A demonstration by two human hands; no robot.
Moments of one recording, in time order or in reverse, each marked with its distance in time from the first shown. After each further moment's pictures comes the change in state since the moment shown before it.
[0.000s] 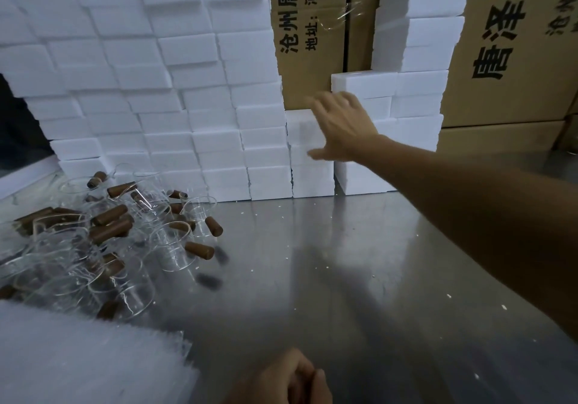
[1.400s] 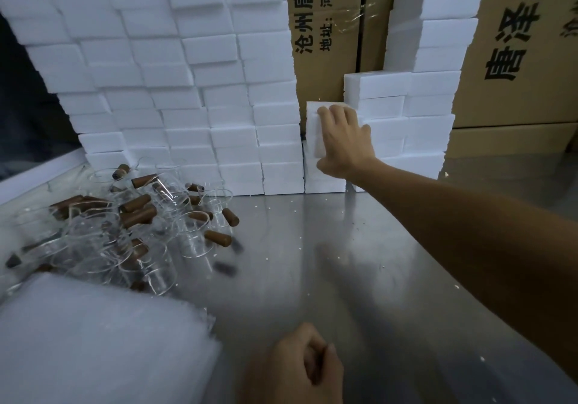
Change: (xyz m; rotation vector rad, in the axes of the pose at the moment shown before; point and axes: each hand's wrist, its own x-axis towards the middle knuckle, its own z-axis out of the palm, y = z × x) left_hand -0.010 0.006 -0.003 0.036 0.042 -0.116; right_hand -0.022 -0.051 -0.002 0.152 -0.051 0.258
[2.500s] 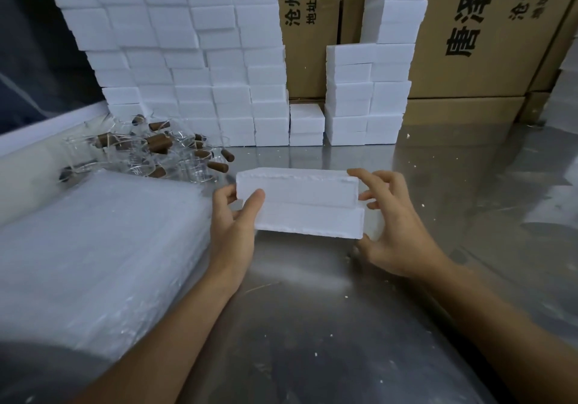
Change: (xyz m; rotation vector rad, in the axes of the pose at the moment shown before) left_hand -0.019 0.016 -0.041 -0.721 0.211 -0.212; right_hand -0.316 0.023 -0.103 0.848 -0.020 -0.102
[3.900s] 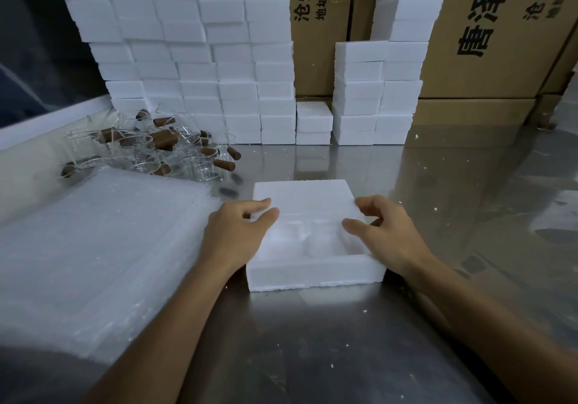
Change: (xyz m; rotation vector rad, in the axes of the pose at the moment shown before) left_hand 0.024 -0.005 -0.027 0.580 -0.183 -0.007; right_hand 0.015 -0.015 0.025 0.166 -0.006 0.648
